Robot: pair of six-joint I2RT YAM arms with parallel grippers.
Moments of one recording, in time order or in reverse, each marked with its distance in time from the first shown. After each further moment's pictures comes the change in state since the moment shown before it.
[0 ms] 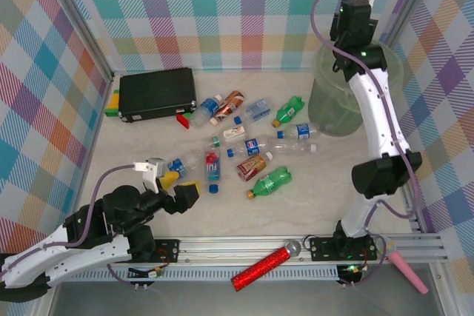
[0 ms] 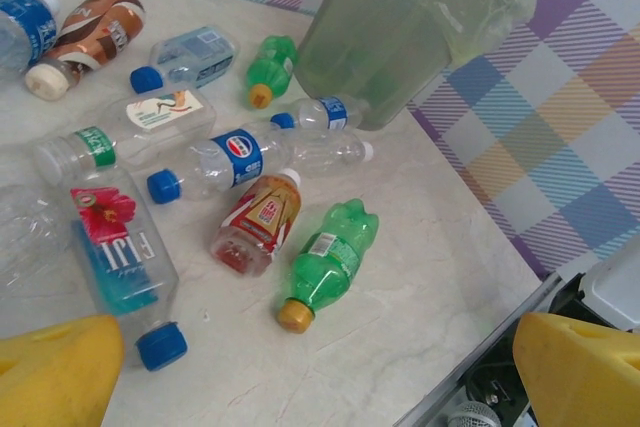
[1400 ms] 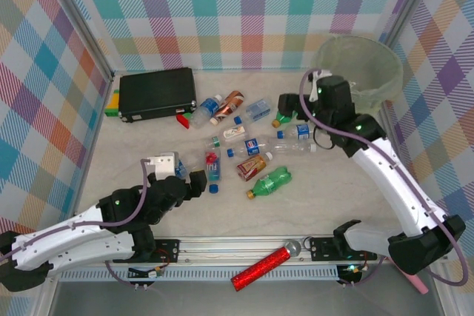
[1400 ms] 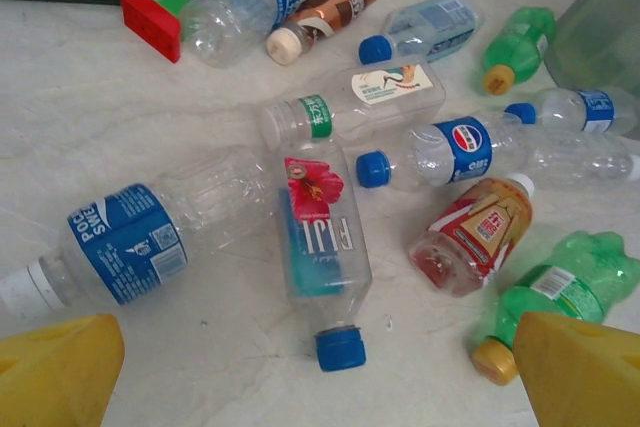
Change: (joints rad) left arm 0.000 0.385 0.054 -0.121 -0.343 -0.200; right arm 0.300 -0.654 -0.917 0.016 -0.492 0.293
